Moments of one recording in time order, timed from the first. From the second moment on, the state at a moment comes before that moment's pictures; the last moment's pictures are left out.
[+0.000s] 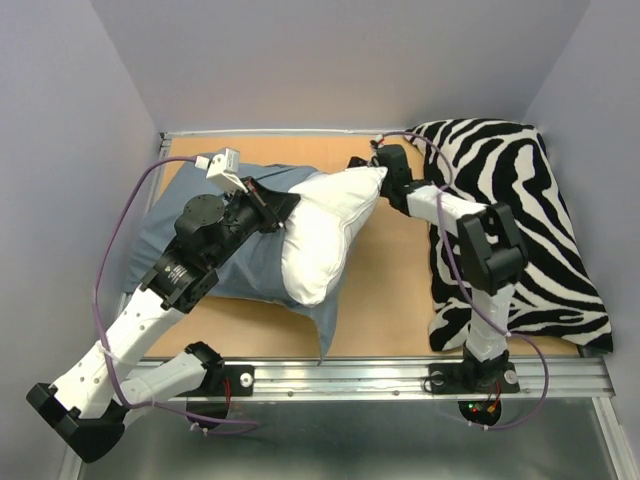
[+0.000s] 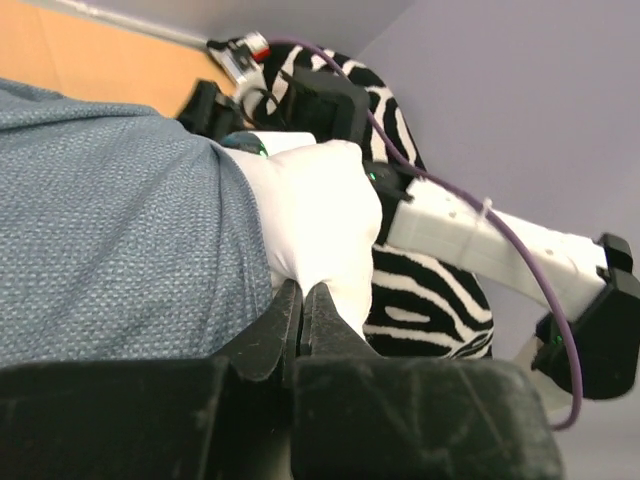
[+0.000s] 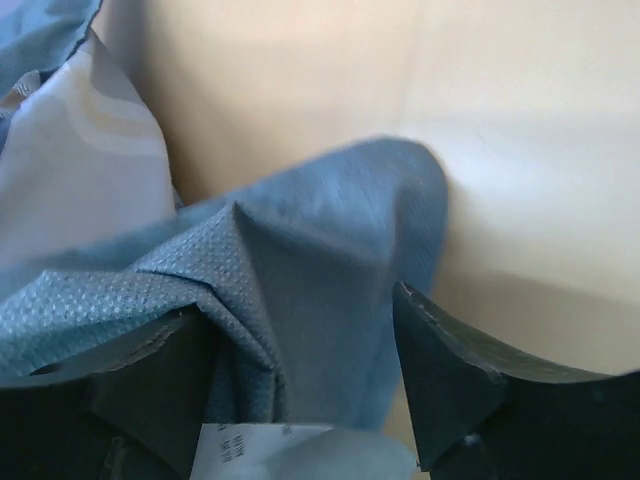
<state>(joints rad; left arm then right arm) -0.65 0.87 1.03 -0.23 -0.04 -0.74 0.42 2.05 1.45 0.06 -0.37 0.66</state>
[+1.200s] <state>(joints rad) -0.66 1.24 1.02 0.18 -0.03 -0.83 0.27 1.16 0.77 0.22 -0.55 1.06</state>
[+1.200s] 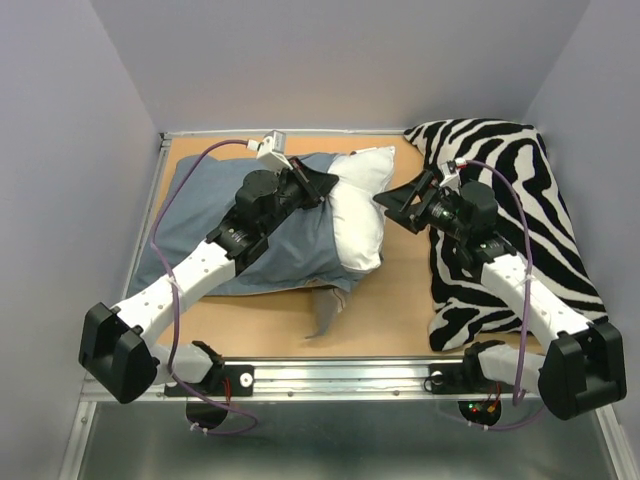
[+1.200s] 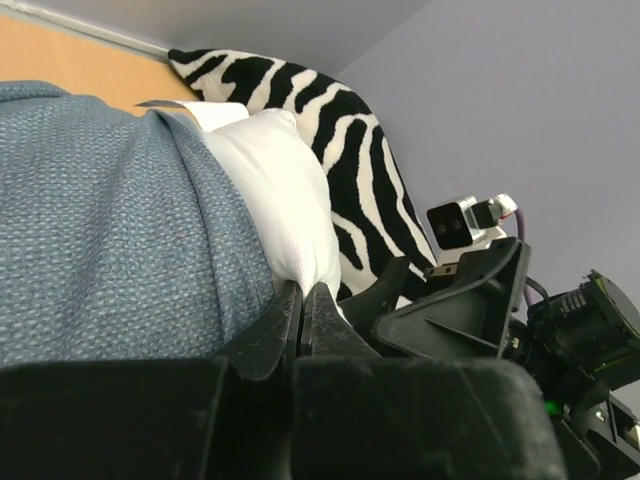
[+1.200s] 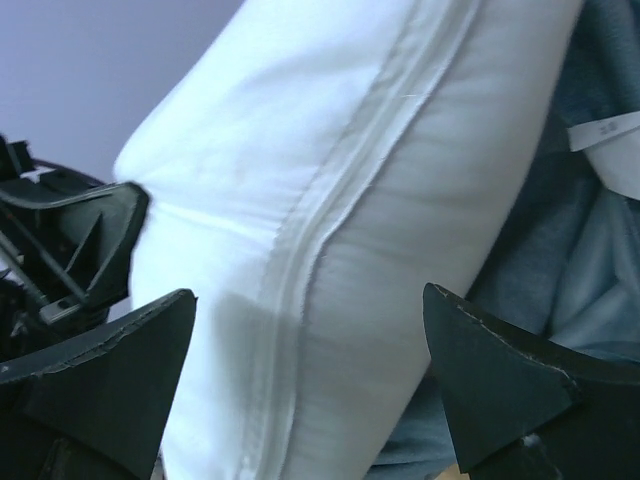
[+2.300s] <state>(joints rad) -0.74 1.39 1.10 0.13 -0.01 -0.82 0.38 1.19 0.77 0.03 -0.31 0.82</state>
